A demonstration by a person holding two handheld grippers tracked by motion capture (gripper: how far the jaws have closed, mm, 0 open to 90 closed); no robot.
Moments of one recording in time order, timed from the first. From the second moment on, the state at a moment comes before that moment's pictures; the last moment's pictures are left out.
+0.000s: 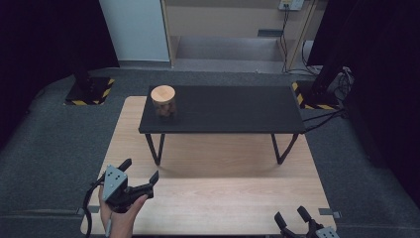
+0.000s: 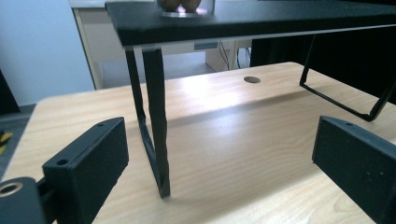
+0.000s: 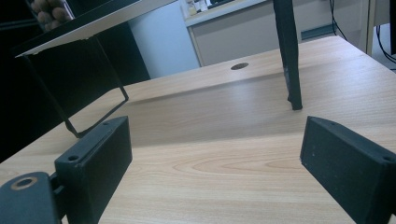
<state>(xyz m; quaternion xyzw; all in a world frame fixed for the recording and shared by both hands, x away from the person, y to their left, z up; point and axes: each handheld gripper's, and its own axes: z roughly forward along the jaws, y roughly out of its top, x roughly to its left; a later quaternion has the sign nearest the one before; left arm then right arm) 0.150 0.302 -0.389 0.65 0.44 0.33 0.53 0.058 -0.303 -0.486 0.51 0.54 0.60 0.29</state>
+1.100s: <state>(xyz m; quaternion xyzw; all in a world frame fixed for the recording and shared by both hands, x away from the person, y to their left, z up) 0.121 0.325 -0.448 0.65 0.44 0.33 0.53 0.074 -0.289 -0.483 0.50 0.55 0.60 0.29</state>
